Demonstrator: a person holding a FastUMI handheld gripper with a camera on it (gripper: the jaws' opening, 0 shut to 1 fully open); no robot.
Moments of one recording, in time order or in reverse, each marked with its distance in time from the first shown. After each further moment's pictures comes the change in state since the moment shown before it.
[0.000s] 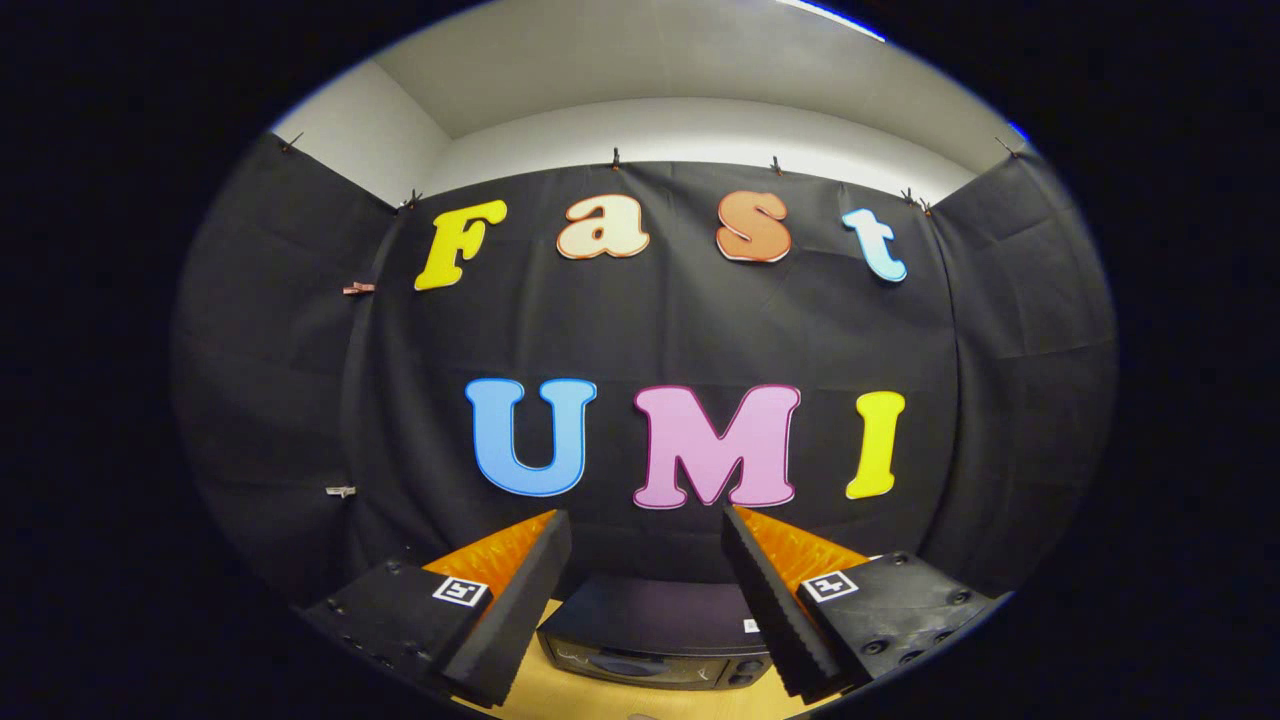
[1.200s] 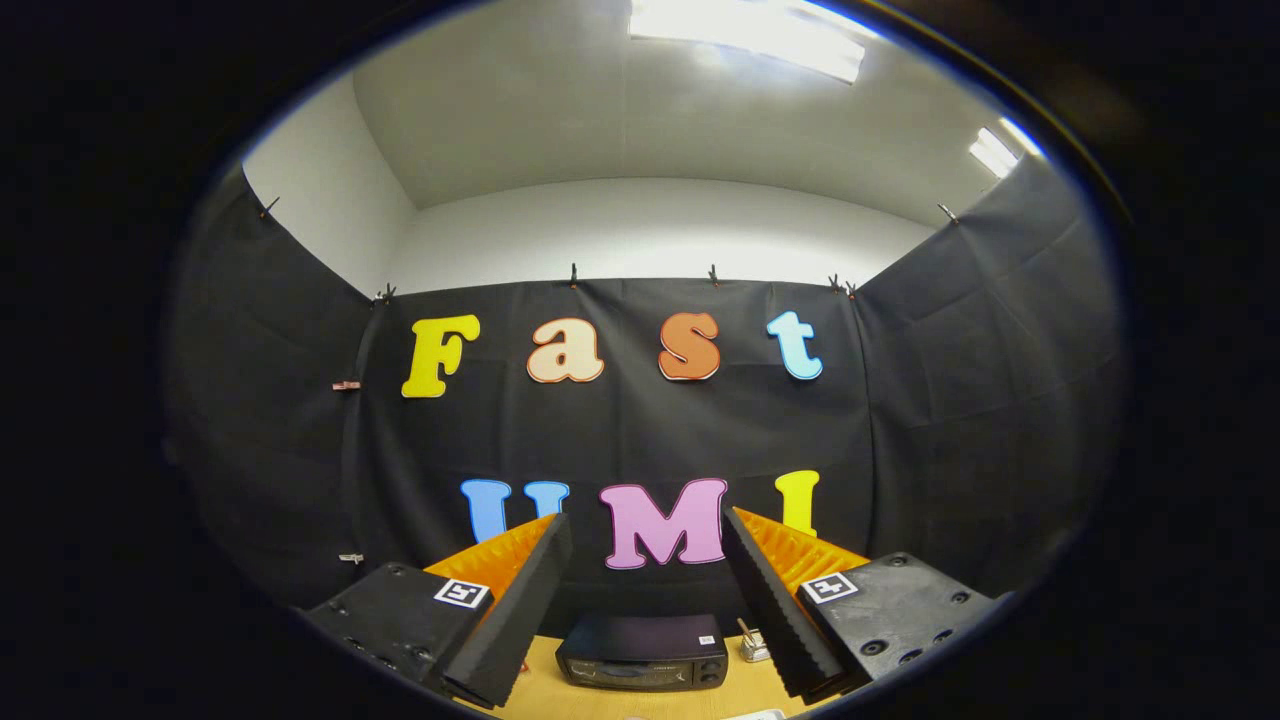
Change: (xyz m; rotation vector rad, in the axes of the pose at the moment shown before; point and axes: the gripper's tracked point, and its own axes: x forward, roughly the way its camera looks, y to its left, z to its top) arm -0.198 0.004 0.193 0.016 -0.226 -0.154
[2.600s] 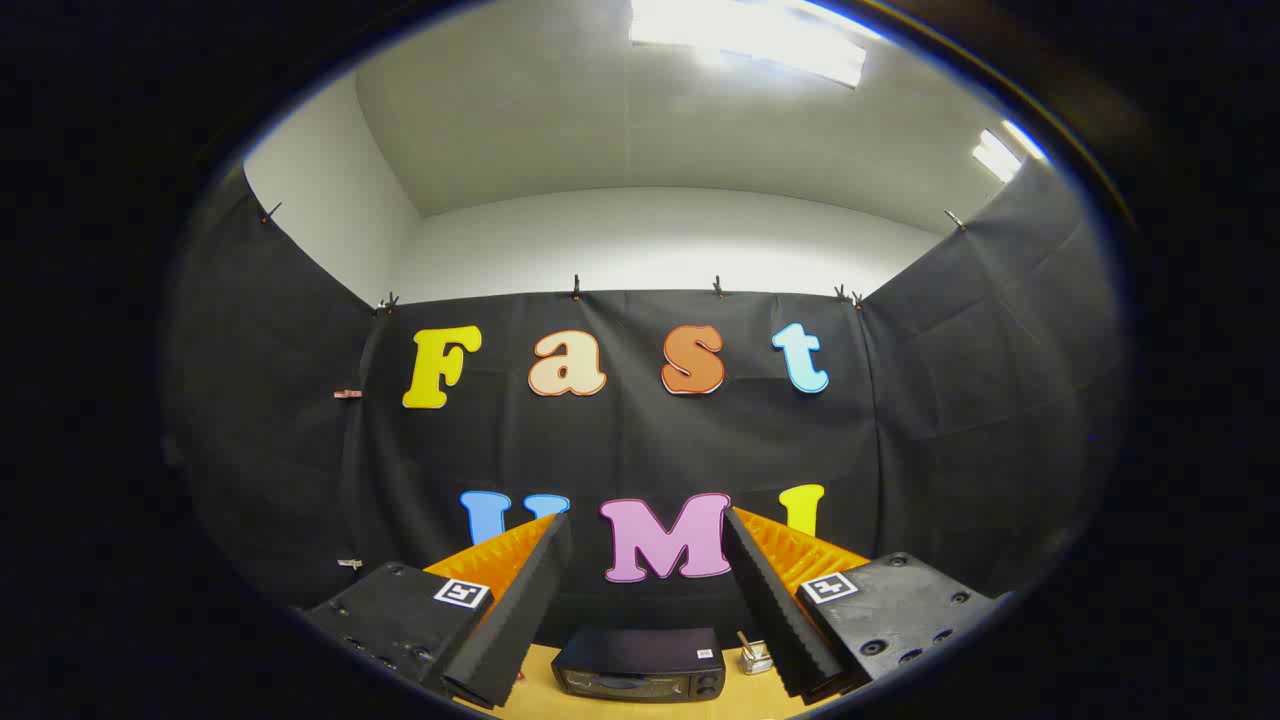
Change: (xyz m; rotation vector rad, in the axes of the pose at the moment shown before) arm 0.015 -0.010 0.021 0.012 -0.048 0.028
